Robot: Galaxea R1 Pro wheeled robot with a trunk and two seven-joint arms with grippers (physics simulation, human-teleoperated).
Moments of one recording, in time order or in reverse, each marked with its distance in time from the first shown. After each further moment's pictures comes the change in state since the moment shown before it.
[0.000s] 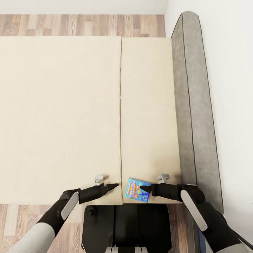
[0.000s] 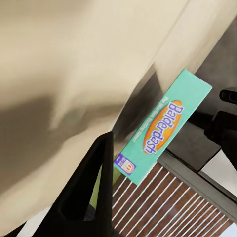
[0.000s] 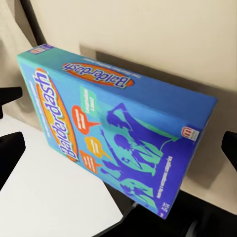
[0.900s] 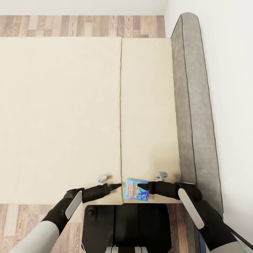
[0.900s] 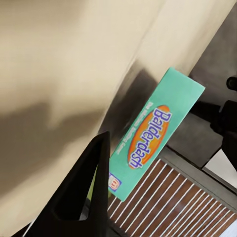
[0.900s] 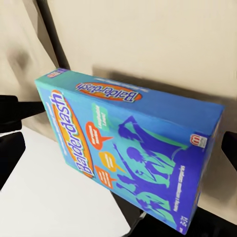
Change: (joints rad) left arm -0.015 -0.033 0.002 0.021 -0.055 -0.034 -0.011; right arm -0.012 0.029 -0.003 0.001 0.000 -0.013 0.000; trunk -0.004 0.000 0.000
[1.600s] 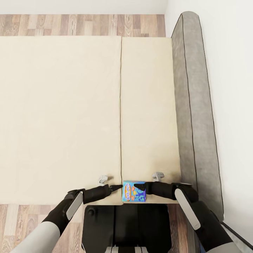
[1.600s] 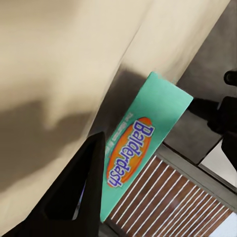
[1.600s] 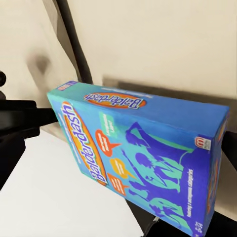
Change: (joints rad) left arm 0.003 -0.008 -0.002 0.010 -0.012 -0.002 -0.024; right arm 0.004 0.036 0.003 -0.001 -0.001 0.001 0.001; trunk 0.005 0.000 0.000
